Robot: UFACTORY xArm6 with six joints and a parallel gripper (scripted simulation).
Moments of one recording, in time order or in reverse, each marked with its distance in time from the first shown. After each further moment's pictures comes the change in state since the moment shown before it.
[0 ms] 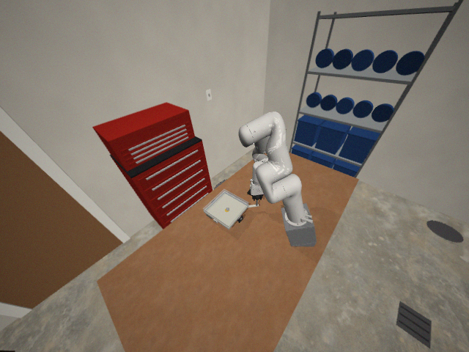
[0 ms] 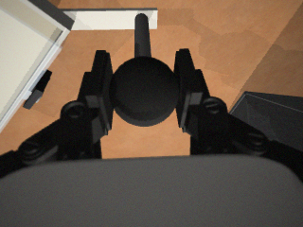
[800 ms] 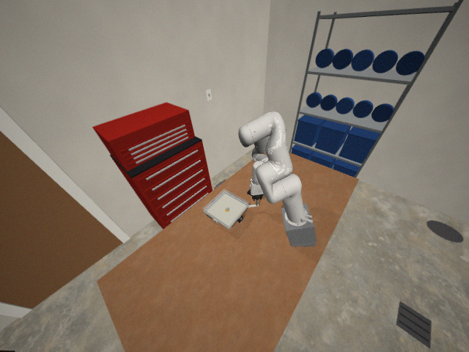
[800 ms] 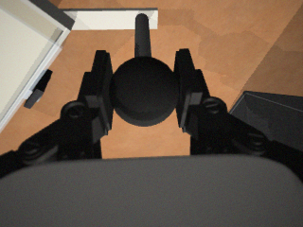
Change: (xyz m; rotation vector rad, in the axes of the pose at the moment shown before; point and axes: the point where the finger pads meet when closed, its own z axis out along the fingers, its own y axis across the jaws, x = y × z) arm 0.000 0.000 -0.001 0.000 -0.001 0.000
